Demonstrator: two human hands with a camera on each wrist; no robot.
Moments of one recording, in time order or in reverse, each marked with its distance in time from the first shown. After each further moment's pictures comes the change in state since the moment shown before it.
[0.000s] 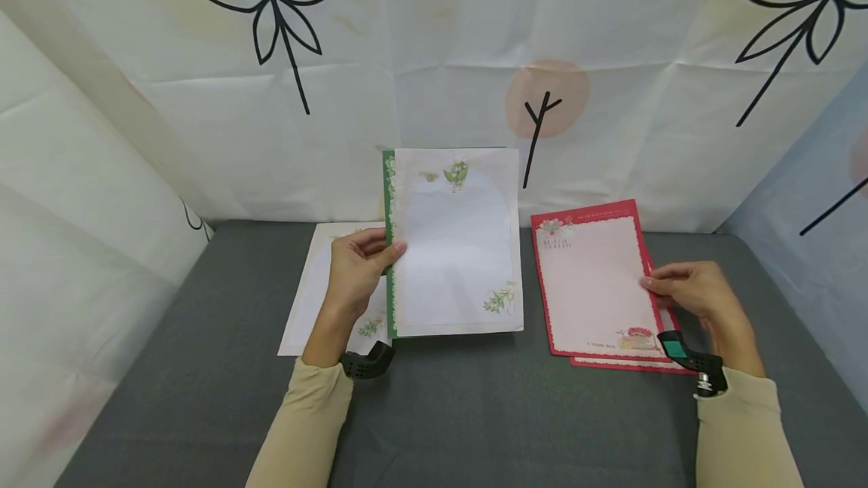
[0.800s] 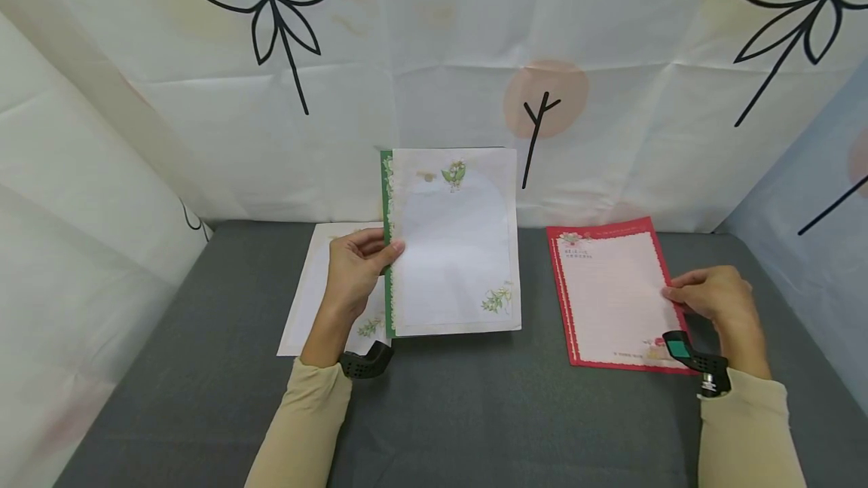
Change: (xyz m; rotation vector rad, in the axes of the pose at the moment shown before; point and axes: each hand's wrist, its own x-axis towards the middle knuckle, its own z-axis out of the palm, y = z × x) left_hand -0.001 0.001 0.001 0.003 0.004 -0.007; right_hand -0.006 0.000 -0.016 -0.140 0.082 0.241
